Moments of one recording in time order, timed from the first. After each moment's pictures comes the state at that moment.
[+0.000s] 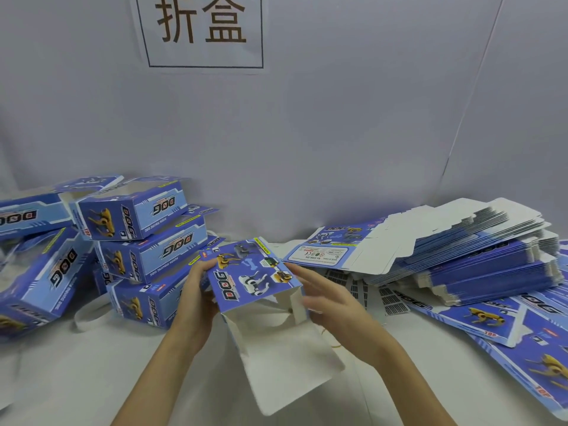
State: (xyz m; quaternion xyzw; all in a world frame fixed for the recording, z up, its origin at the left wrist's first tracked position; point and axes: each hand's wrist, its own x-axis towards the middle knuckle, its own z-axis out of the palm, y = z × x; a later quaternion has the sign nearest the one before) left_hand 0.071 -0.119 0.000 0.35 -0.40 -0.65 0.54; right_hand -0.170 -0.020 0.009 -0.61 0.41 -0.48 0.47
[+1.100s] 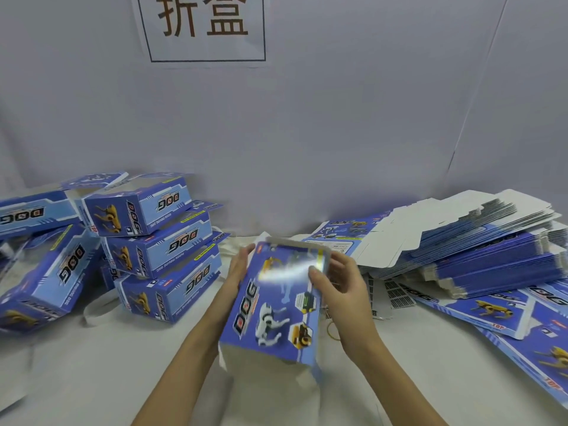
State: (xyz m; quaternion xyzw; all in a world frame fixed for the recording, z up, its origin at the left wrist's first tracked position) left_hand 0.034 -0.126 0.019 0.38 -0.54 -0.62 0.42; right_hand -0.147 -0.026 -0.006 -0.43 0.48 -0.70 0.31
